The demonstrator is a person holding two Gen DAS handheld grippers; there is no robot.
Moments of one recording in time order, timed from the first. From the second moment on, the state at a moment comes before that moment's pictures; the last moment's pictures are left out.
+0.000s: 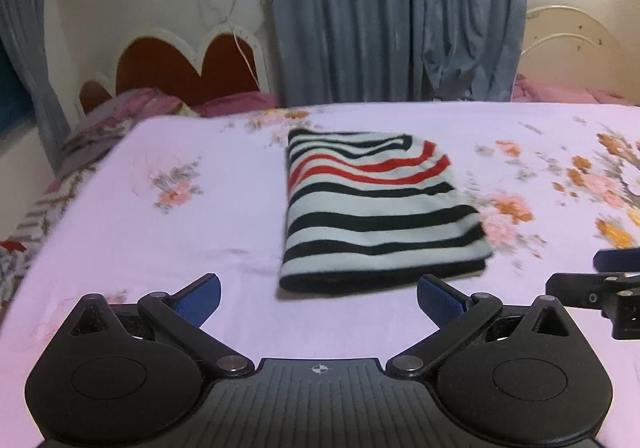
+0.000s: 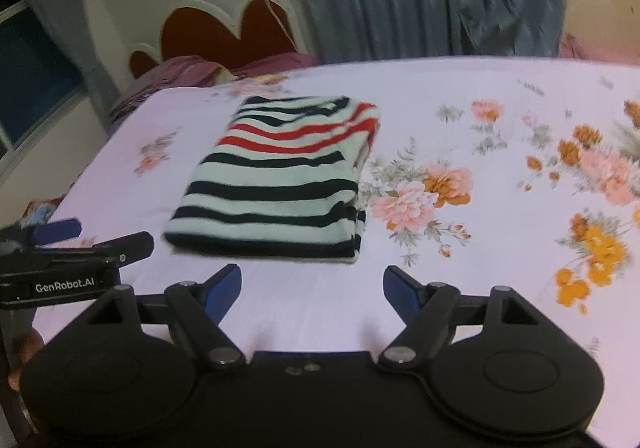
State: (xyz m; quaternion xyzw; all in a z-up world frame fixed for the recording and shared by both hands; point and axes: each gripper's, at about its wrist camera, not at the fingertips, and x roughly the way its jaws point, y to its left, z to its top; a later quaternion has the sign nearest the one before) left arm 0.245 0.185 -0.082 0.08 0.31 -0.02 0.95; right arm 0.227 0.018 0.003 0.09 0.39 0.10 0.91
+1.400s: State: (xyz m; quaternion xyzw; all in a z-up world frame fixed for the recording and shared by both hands) left arm 0.019 0.193 0.017 0.01 0.26 0.05 0.96; right arm 0.012 0.025 0.114 0.02 0.21 0.03 0.98
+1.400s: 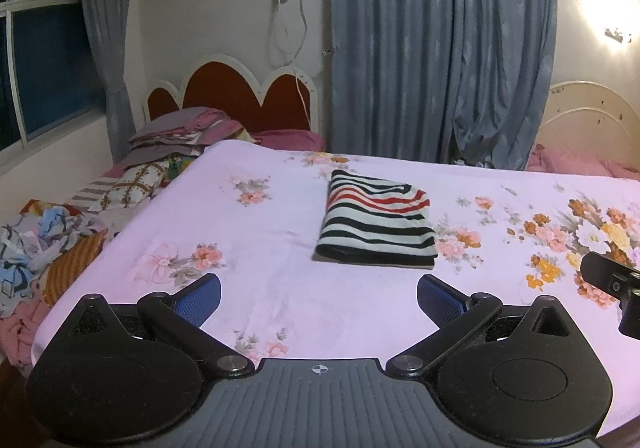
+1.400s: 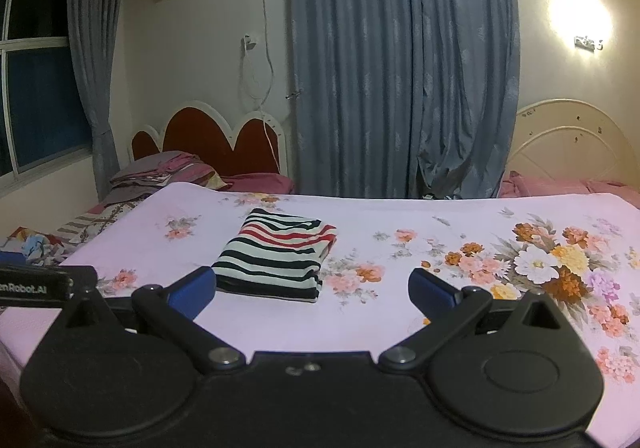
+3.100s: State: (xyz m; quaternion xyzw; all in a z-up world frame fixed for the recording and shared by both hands) left arm 0.032 0.204 0.007 0.00 0.27 0.06 0.96; right arm 0.031 0.032 0.094 0.04 0.24 0.03 0.97
